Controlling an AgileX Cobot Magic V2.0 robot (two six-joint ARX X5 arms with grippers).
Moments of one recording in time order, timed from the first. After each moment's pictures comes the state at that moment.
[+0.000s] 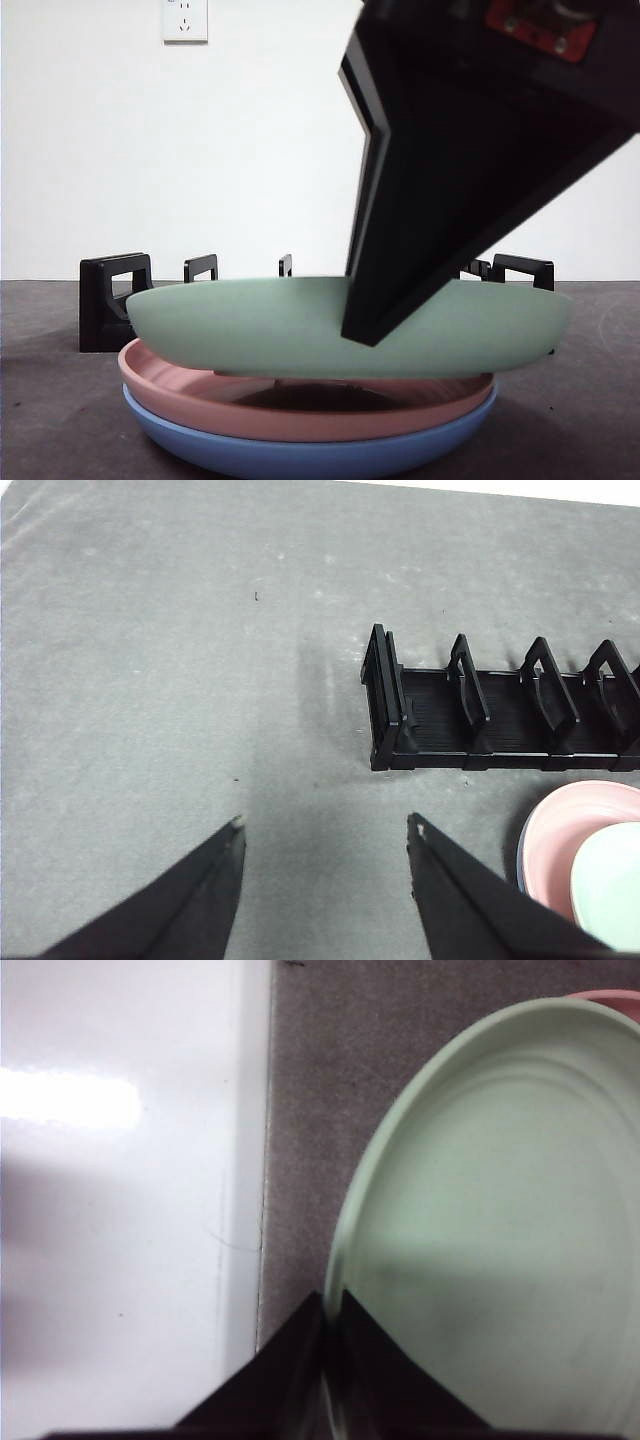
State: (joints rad) left arm -0.31 0.51 1.02 -1.07 -0.19 -0.23; right arm 1.29 1.30 0.87 -0.69 0.05 -0.33
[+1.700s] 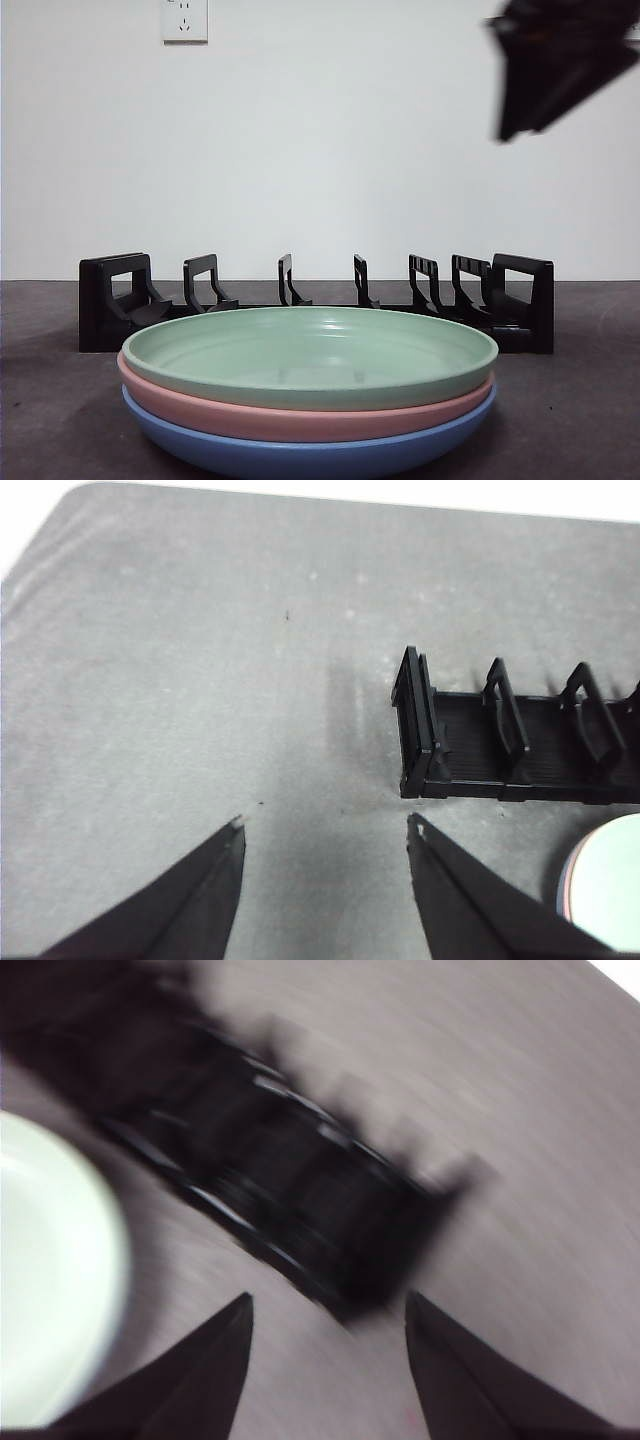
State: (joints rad) left arm -0.31 0.55 0.97 -0.96 -0.26 -0.22; right arm 0.51 1.08 0.93 -0.58 0.11 -0.19
